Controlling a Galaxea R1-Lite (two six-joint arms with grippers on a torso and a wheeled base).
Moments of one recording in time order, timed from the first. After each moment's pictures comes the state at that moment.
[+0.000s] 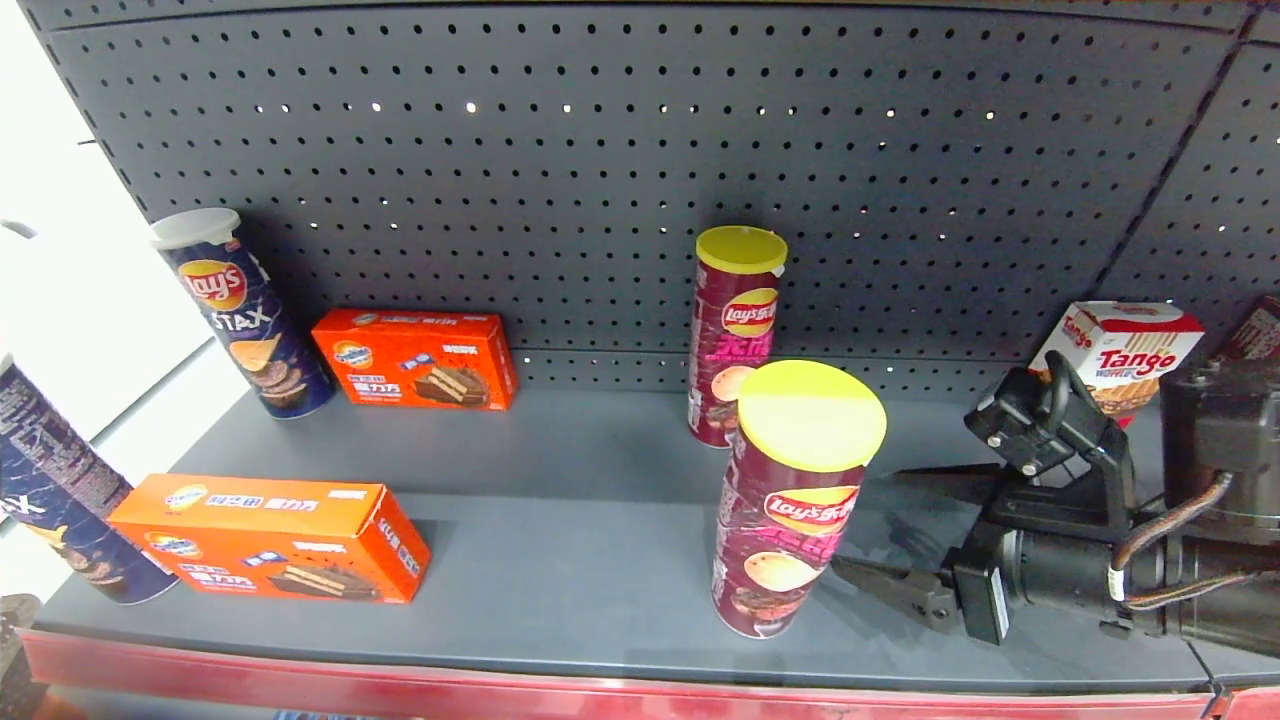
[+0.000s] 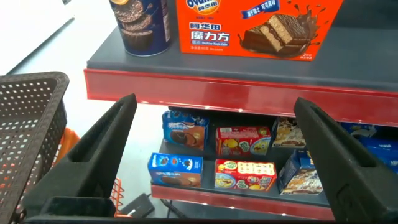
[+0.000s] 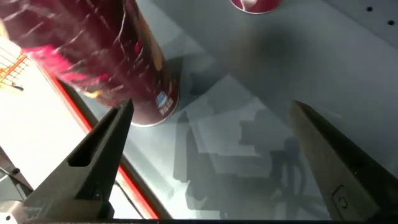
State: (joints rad) left arm 0.00 0.00 0.00 -0.01 0.08 -0.02; right arm 0.58 1.42 -0.63 -0.40 0.16 -0.18
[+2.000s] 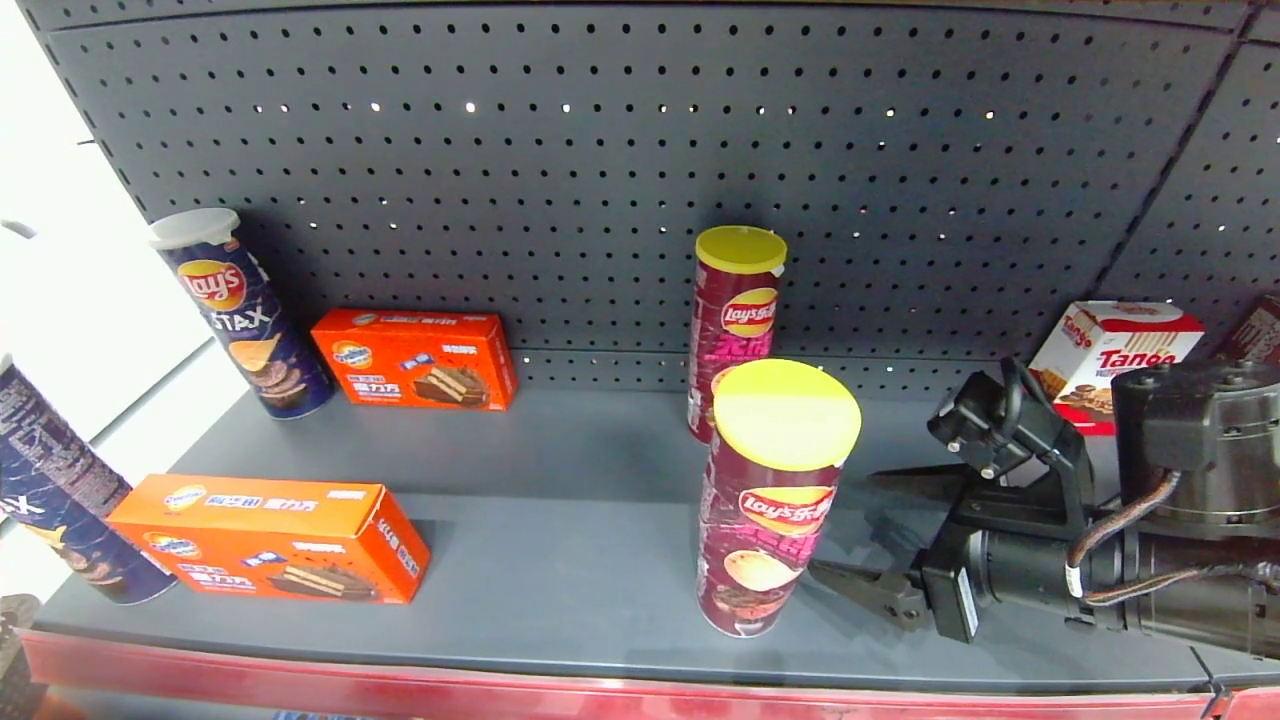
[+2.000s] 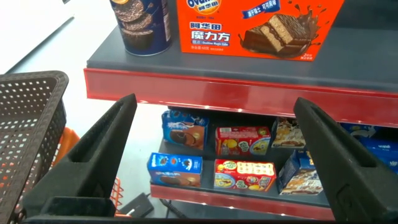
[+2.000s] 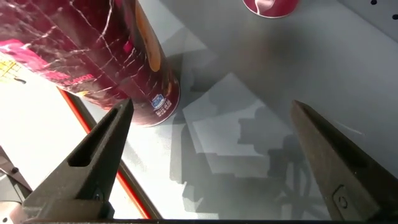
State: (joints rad) left arm 0.00 0.00 0.00 -0.01 0.08 -0.02; right arm 0.61 1.47 -0.65 -0.42 0.16 -0.19
